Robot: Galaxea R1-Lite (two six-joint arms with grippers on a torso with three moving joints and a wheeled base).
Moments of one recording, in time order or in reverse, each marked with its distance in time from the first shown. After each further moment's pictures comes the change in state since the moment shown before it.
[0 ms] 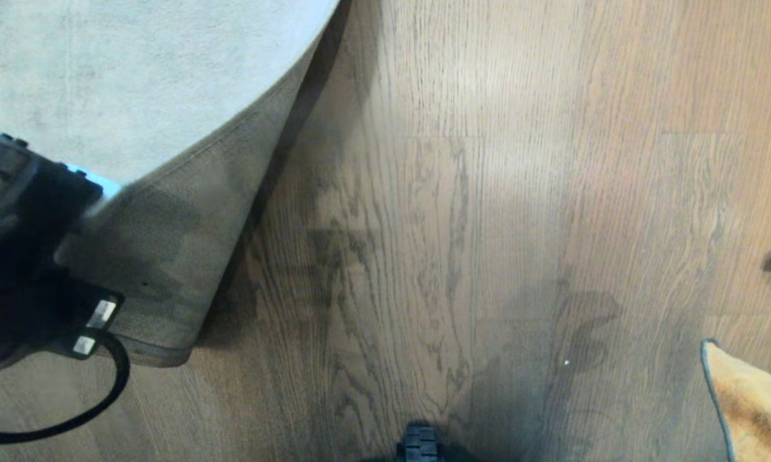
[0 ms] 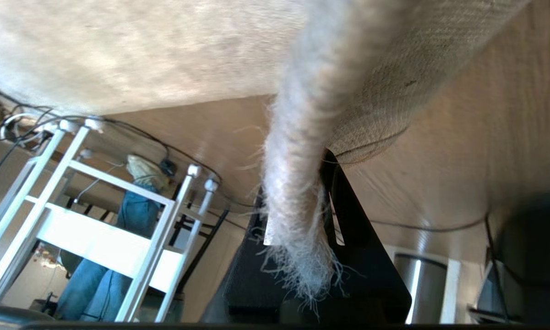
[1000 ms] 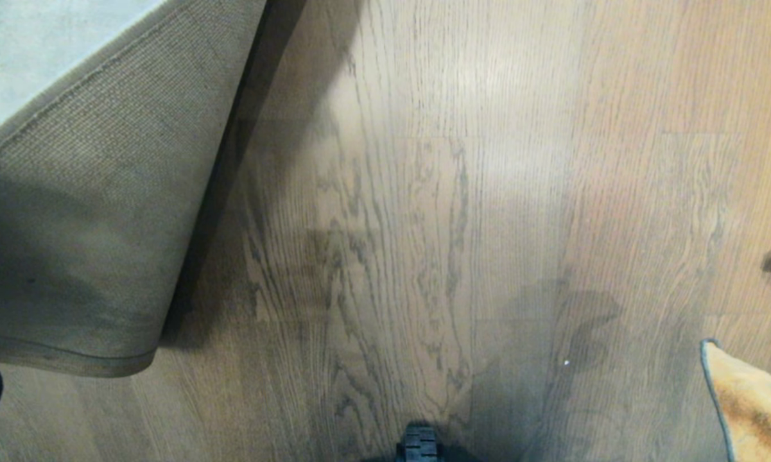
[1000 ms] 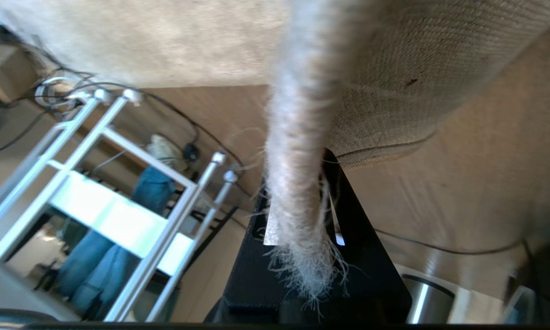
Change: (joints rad) left arm 0.177 -0.228 0.033 0.003 -0.028 0.119; right arm 0.000 0.000 0.000 0.000 0.000 0.000
